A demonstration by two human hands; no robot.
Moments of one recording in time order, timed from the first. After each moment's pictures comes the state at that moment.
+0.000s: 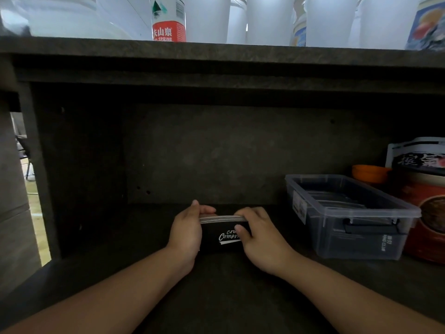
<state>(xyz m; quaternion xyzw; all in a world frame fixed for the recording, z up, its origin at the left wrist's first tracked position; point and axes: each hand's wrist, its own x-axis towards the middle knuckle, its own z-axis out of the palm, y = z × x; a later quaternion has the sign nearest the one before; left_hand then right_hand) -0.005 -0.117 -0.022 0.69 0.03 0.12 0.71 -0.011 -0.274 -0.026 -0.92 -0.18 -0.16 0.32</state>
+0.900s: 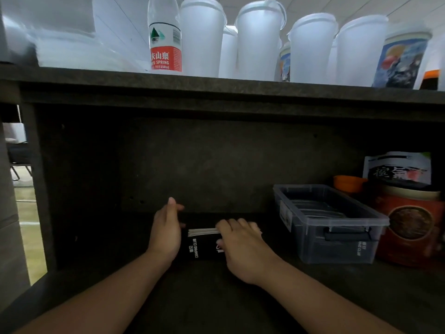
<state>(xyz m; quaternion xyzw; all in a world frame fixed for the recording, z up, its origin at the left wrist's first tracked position) 0.019 -0.089 -0.024 0.73 0.02 0.24 0.64 -0.030 -0.259 -0.009 -0.95 -0.24 -0.21 0.07</state>
